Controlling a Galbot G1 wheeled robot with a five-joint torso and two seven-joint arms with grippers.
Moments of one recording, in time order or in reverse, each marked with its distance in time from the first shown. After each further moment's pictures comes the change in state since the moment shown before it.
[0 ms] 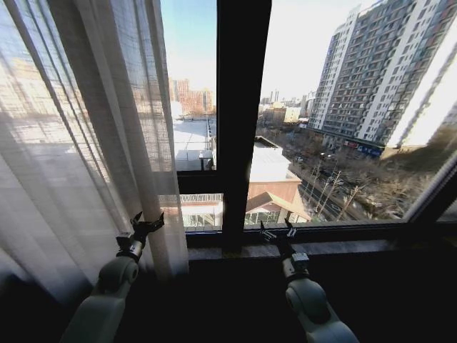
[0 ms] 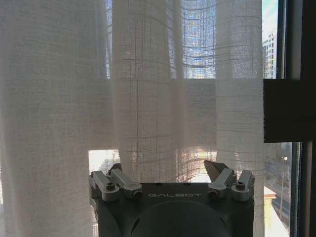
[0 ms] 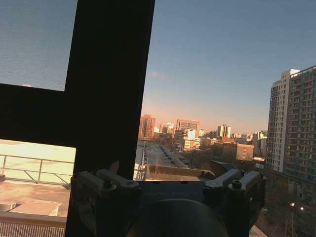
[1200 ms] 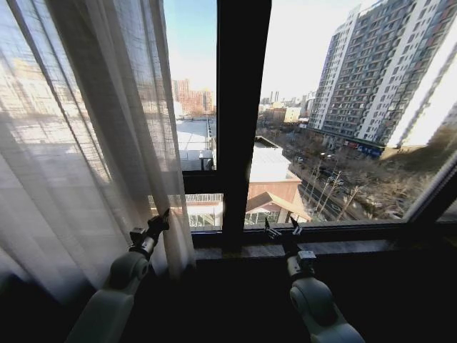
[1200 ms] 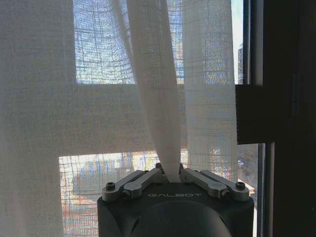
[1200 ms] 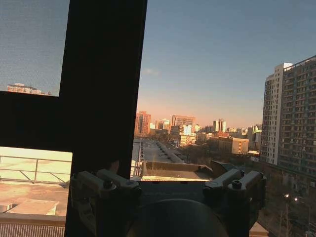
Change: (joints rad) left arm 0.015 0.020 0.035 -0.061 -0.021 0.025 0.019; right arm -0.018 0.010 0.011 0.065 0.011 -0.066 0.024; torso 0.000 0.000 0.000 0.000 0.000
